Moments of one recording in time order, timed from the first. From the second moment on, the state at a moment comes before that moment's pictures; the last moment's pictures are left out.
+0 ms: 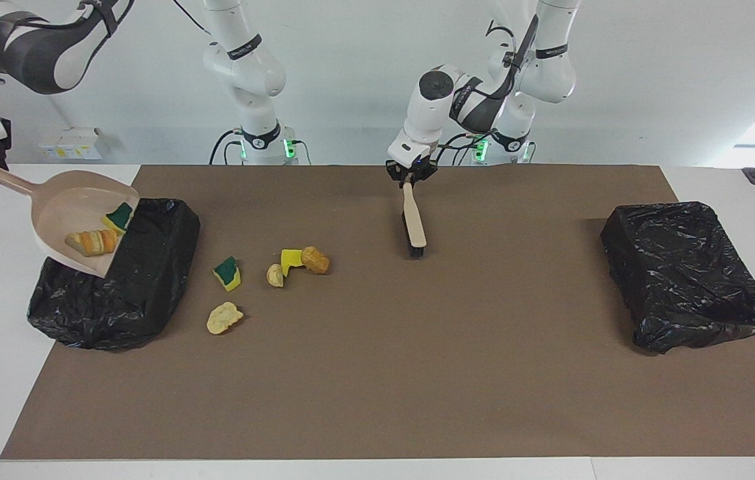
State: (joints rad) left arm -0.76 -0.12 -0.13 -2.44 -0.25 2.29 -0.79; right arm -0.36 0.03 0.05 -1.64 -0.73 1.74 -1.70
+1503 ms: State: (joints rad) left arm -0.40 -0.09 -0.10 -2.27 -0.10 2.18 -0.65; right arm -0.06 0.01 0.10 -1.64 -0.10 1.60 -0.38
